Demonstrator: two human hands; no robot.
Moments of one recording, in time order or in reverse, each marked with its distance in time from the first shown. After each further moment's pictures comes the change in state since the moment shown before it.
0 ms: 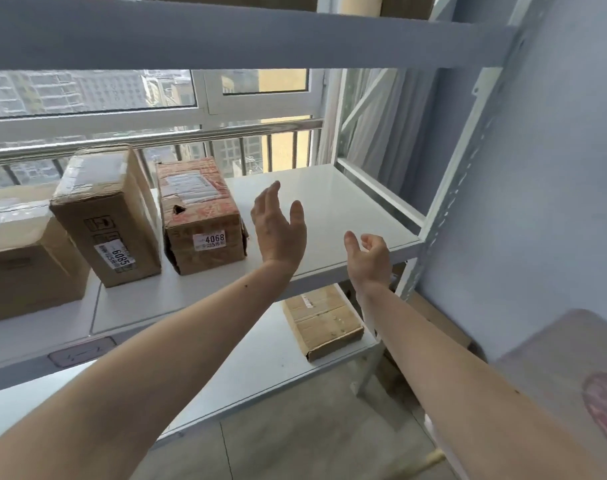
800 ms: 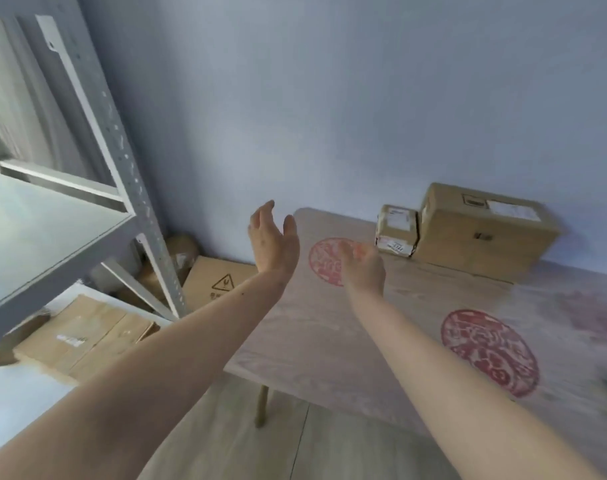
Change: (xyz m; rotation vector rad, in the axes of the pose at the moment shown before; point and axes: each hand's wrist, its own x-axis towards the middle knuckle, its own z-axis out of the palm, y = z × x) left_hand -0.331 0.183 0.217 -0.286 -0.826 0.075; right_hand -0.111 0.152 -0.409 -0.074 0.703 0.338
